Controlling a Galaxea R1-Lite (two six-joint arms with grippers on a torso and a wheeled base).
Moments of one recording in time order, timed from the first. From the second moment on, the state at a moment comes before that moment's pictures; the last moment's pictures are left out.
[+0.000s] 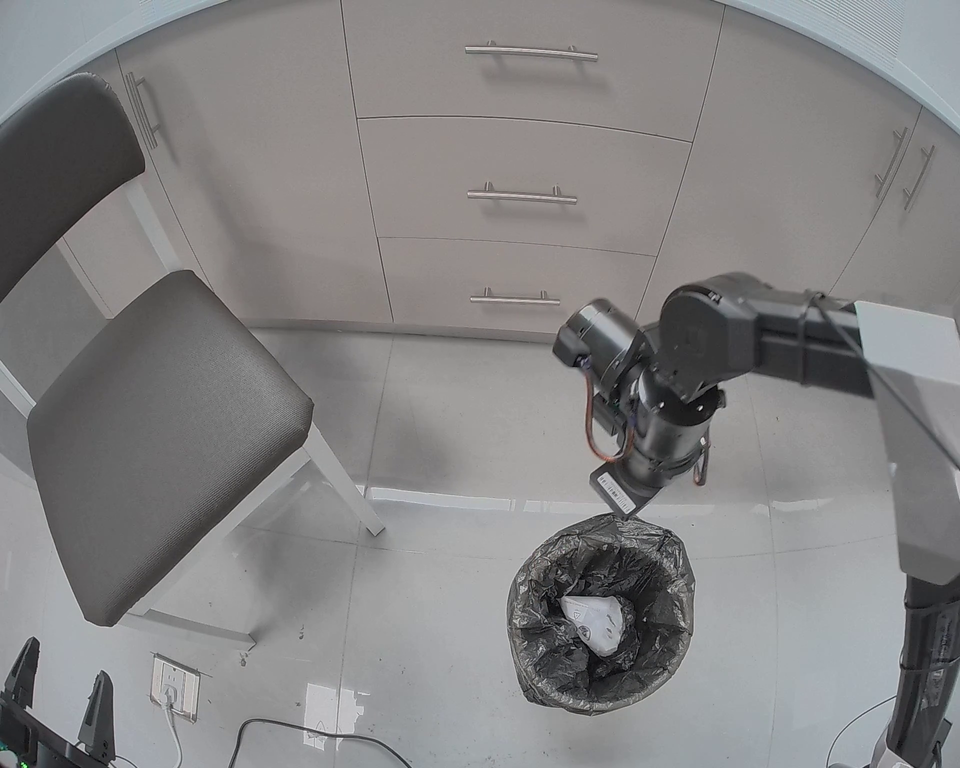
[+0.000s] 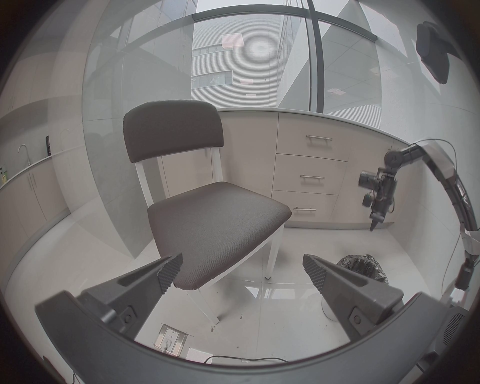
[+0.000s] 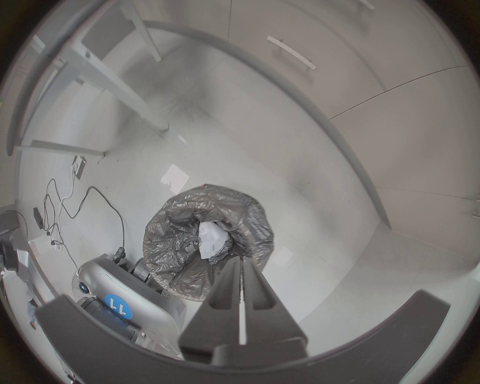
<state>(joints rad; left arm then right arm) 0.00 0.02 -0.02 0.00 0.02 -0.04 0.62 2.26 -2.00 0.96 -0.41 0.00</state>
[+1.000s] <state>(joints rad) 0.00 0.02 -0.02 0.00 0.02 -0.04 0.52 1.38 -2.00 1.39 -0.60 -0.17</state>
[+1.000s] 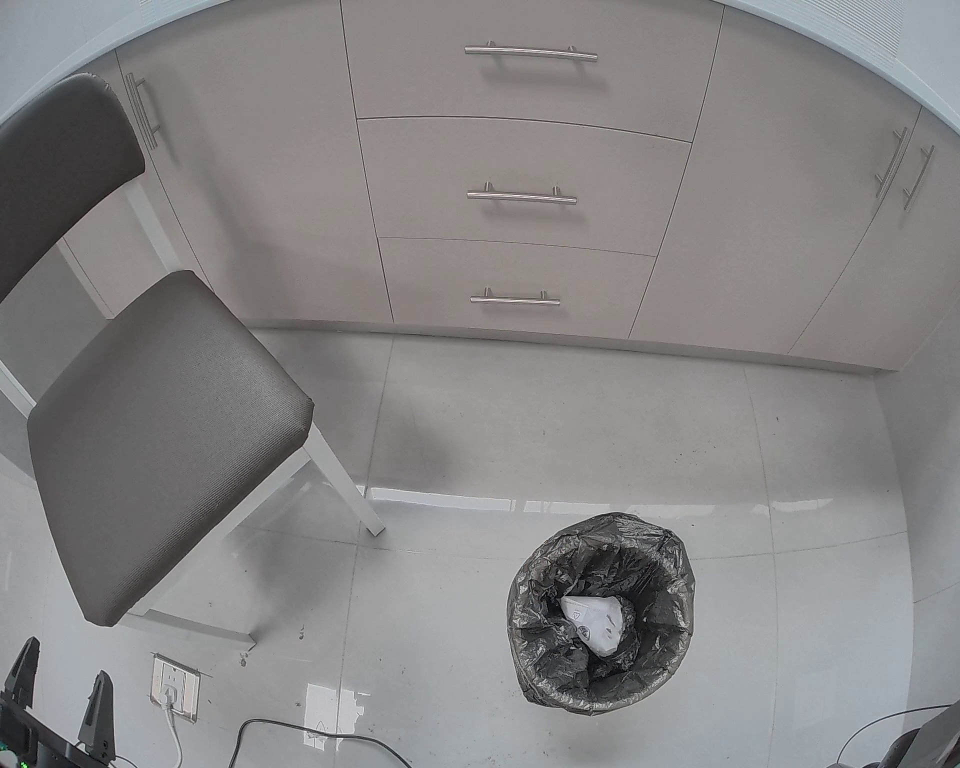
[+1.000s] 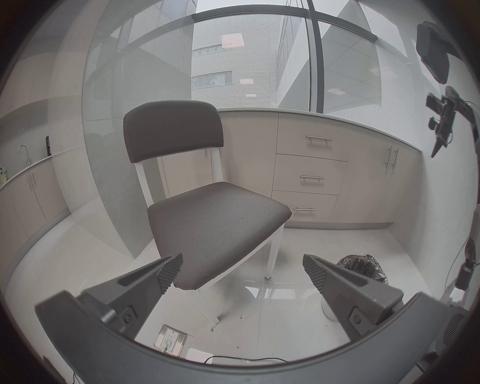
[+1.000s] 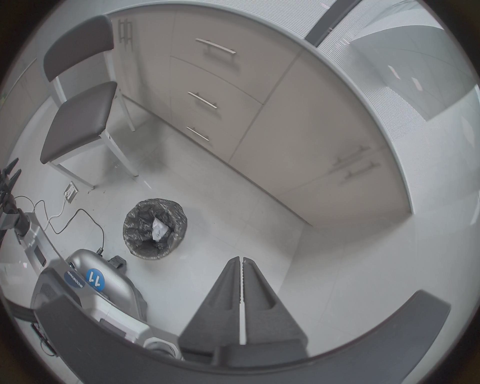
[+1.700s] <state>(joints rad) 0.00 0.02 -0.02 0.00 0.02 -0.04 0.24 0.81 -2.00 1.48 -0.52 -0.17</state>
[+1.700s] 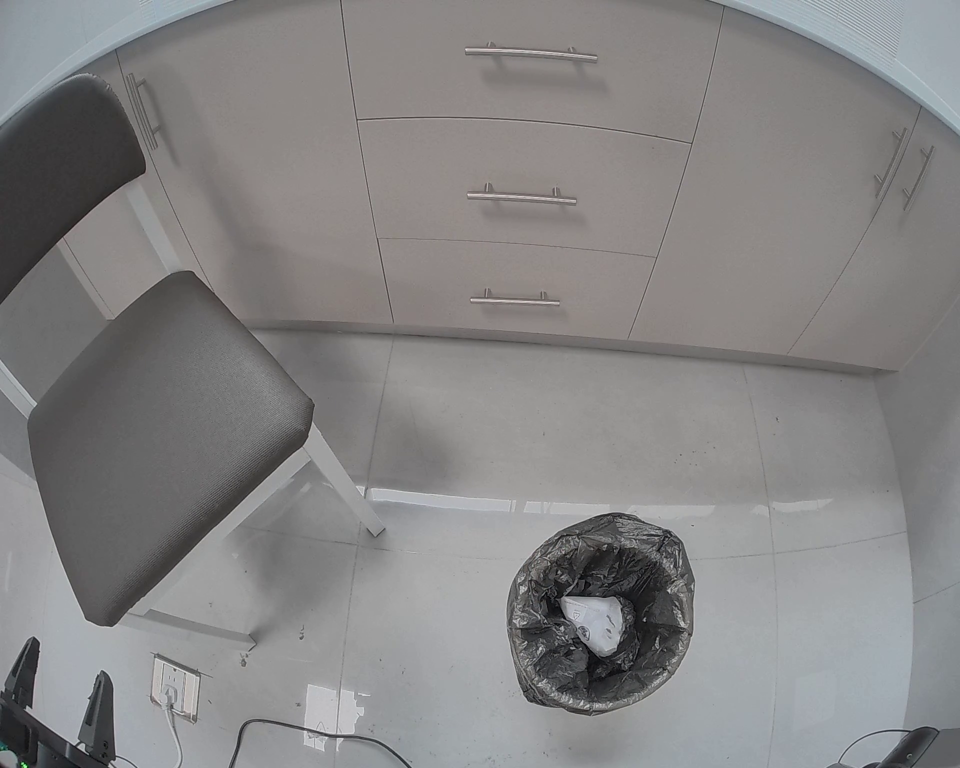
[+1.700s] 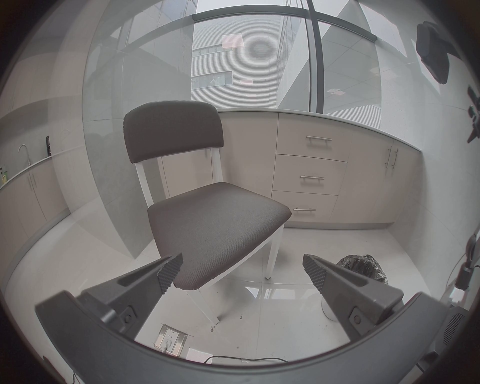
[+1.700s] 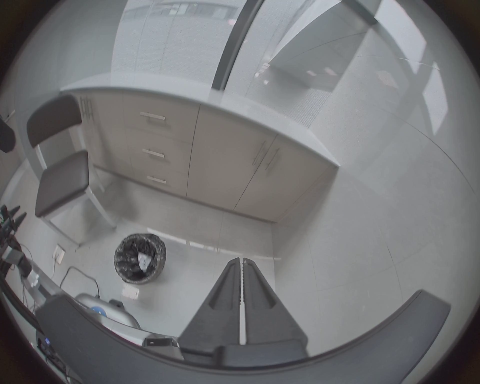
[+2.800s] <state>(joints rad) 0.00 0.02 -0.02 0.00 0.02 -0.04 0.00 0.05 -1.22 0.90 -0.21 -0.11</state>
